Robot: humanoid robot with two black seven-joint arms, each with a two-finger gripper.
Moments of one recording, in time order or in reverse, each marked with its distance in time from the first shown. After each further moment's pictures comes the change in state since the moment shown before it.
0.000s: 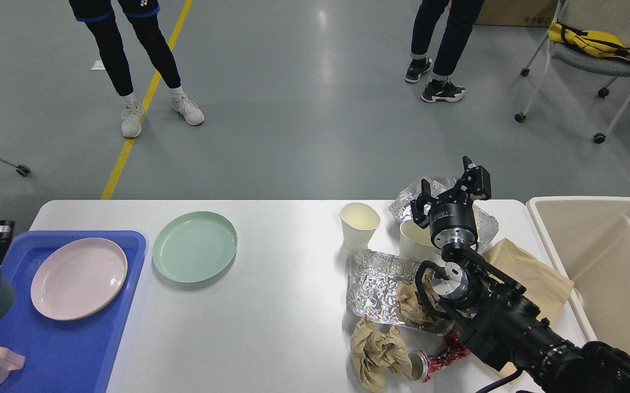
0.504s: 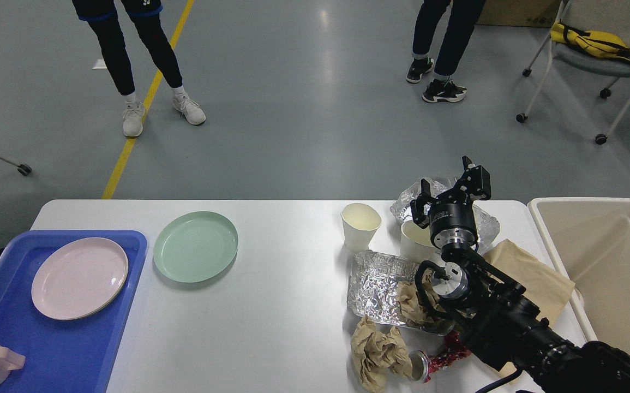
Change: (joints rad) left arm 0.179 0.140 -0.044 -0.010 0.041 0.207 -0.085; right arm 0.000 0.000 0.000 0.000 0.000 0.000 0.000
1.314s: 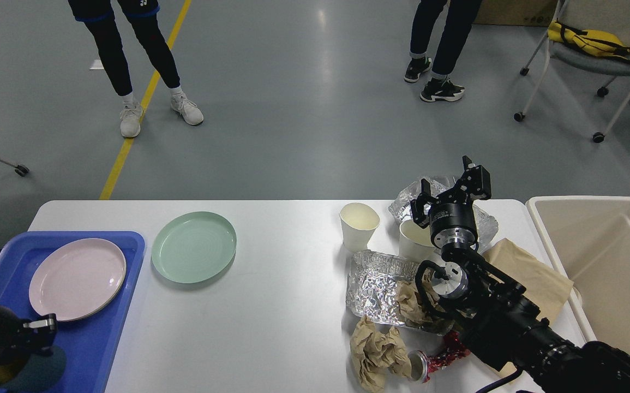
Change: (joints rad) left arm 0.547 -0.048 -0.329 0.075 -0.090 0.339 -0.007; right arm 0.000 0.000 0.000 0.000 0.000 0.000 0.000
